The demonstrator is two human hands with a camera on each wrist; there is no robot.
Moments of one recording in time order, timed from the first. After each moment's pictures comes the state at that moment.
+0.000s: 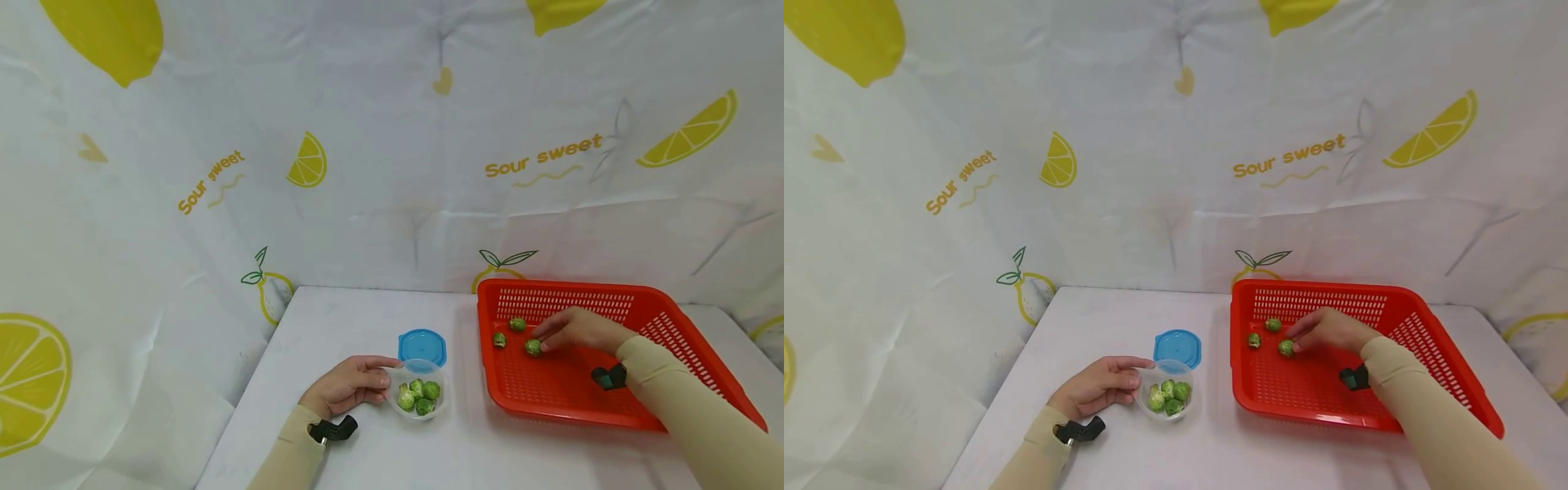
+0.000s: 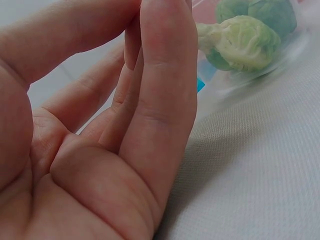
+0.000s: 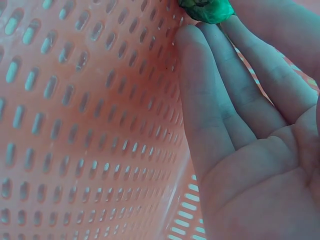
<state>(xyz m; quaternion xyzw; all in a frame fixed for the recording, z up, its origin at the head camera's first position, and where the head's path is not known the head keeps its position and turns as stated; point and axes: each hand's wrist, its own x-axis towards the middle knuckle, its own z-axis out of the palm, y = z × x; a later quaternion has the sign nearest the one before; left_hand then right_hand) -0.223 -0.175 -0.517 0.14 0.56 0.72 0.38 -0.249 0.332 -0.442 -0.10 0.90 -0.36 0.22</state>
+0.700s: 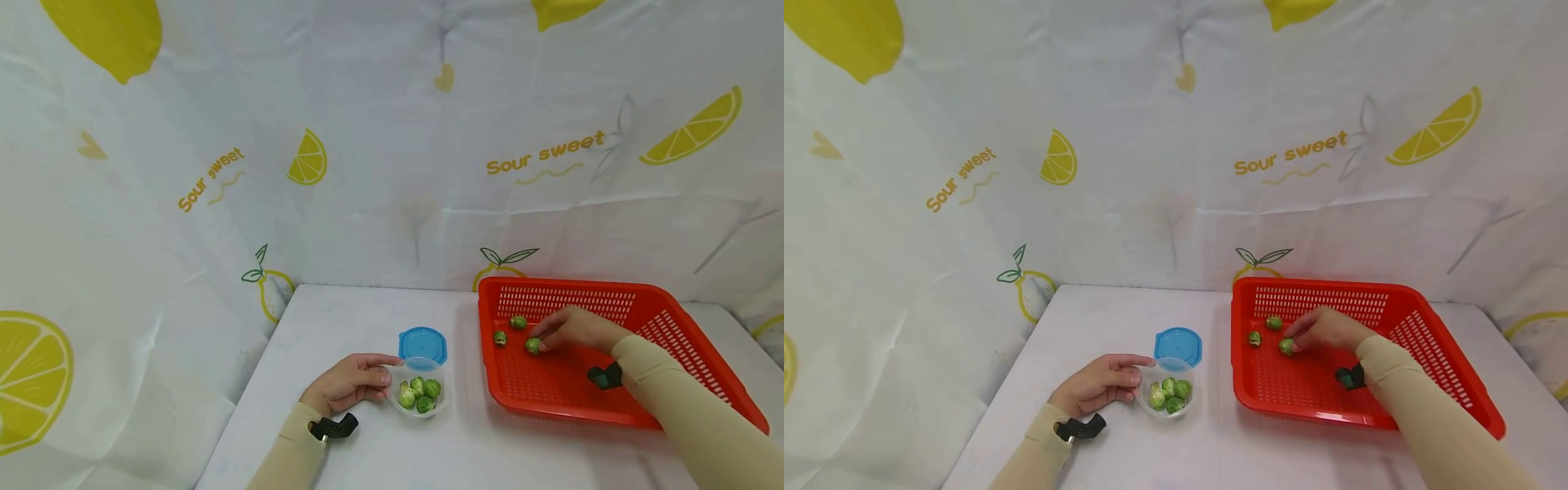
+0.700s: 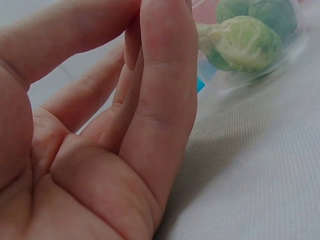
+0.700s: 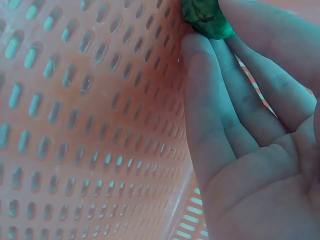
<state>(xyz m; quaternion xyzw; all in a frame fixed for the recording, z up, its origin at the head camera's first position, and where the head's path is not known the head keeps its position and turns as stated) -0.226 -0.175 -0.520 0.13 0.57 0.72 0.38 -0.252 0.327 -0.447 -0.08 0.91 -0.35 0.22</state>
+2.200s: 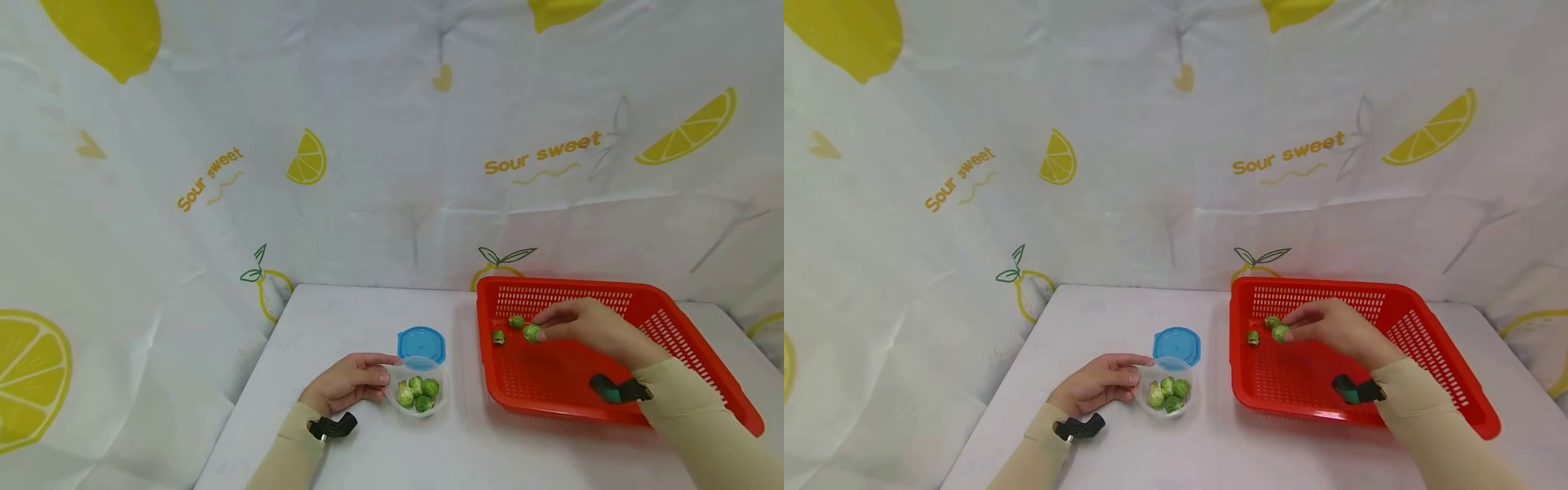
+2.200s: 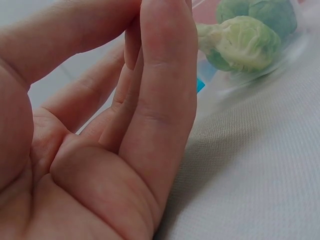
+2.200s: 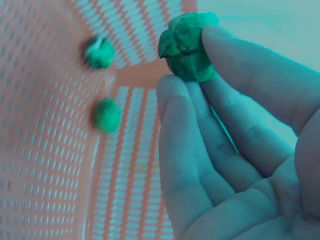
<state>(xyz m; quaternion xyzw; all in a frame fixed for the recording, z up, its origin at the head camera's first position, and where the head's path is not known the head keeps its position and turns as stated) -0.224 -0.175 -0.518 0.13 0.57 0.72 0.38 -0.202 0.299 -0.389 -0.05 0.91 -0.37 0.15</state>
